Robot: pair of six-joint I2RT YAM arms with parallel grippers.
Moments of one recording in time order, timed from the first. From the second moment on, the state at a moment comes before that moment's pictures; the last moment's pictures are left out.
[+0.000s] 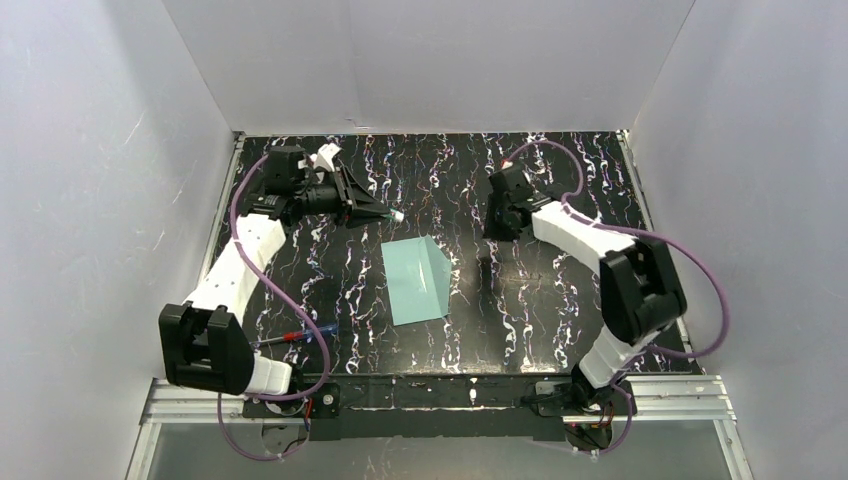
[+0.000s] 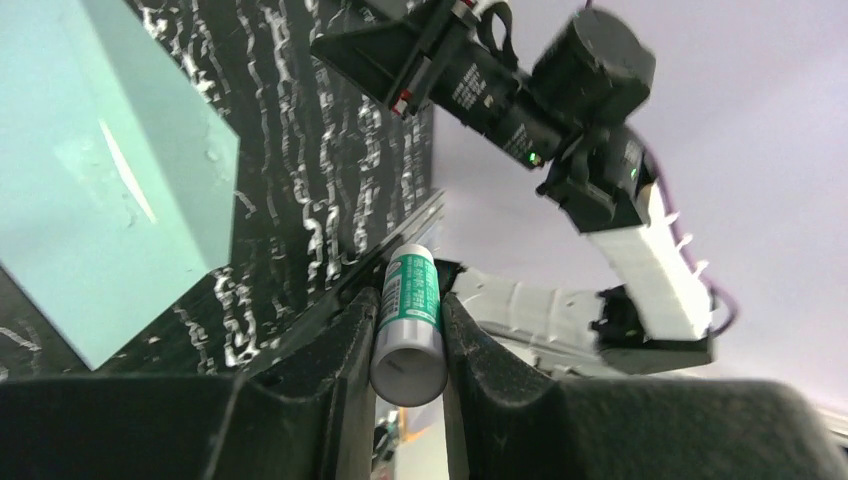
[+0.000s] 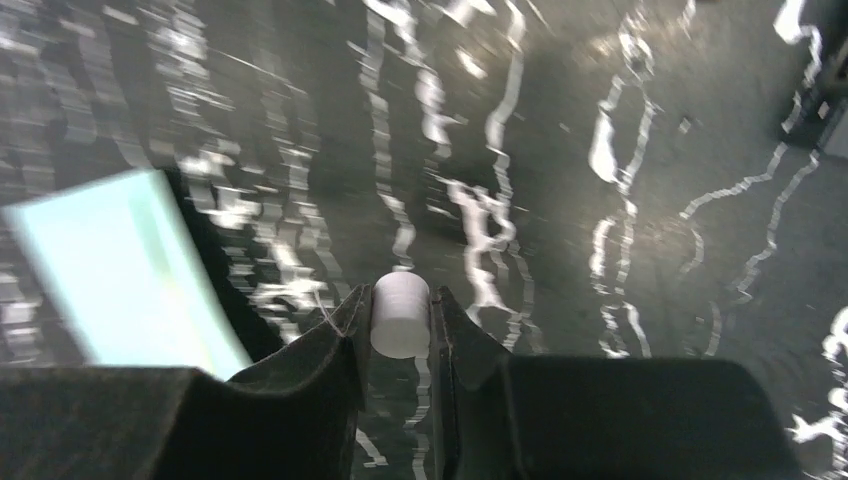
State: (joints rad) left arm -0.14 1.37 1.15 -0.40 0.93 -0.91; right arm 0.50 1.63 1.17 -0.43 0.05 0.61
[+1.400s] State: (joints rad) left arm -0.30 1.45 1.20 -0.72 0.80 -0.55; right arm 0.50 1.48 1.16 -0.35 -0.28 0.36
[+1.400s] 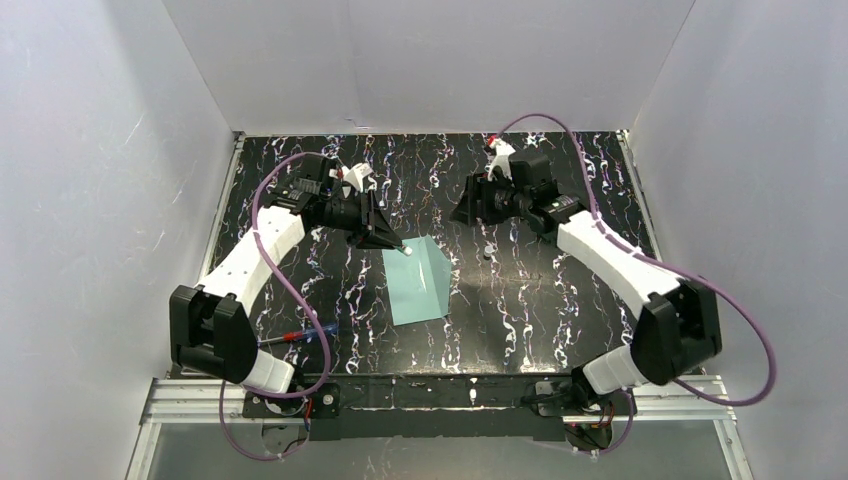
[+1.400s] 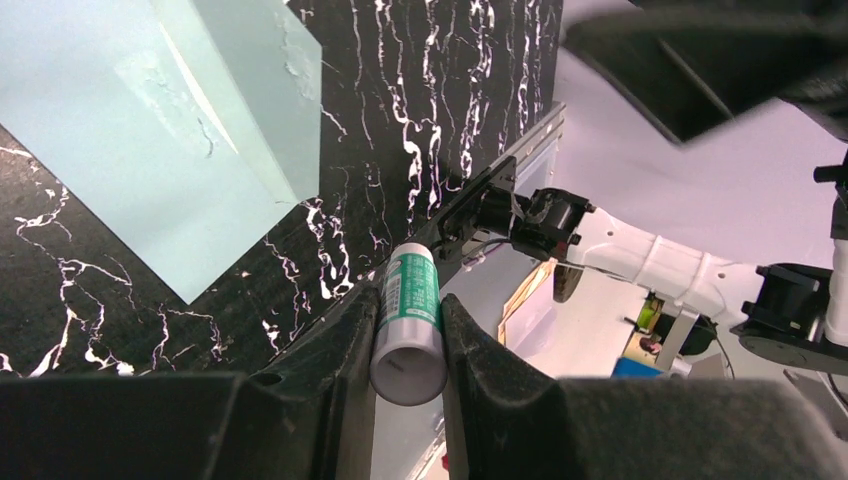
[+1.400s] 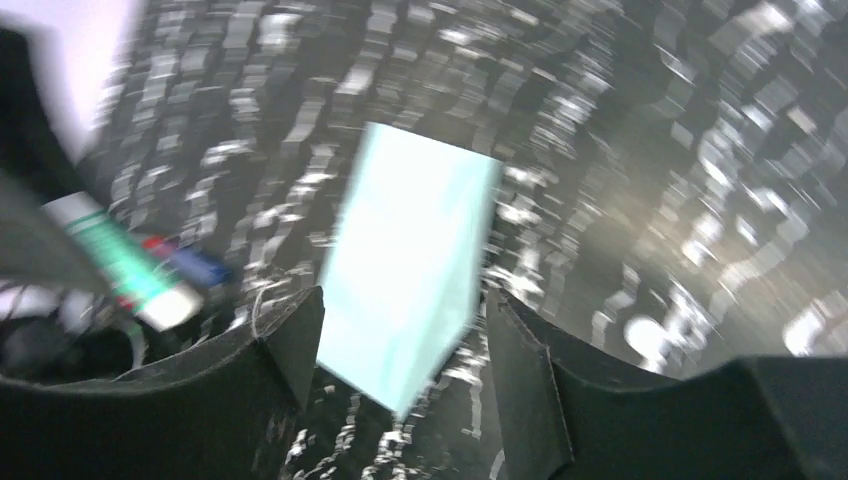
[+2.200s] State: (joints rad) left arm -0.30 1.46 1.28 -0.79 0.98 -0.50; right arm 0.79 1.49 1.27 -0.25 -0.63 0.11
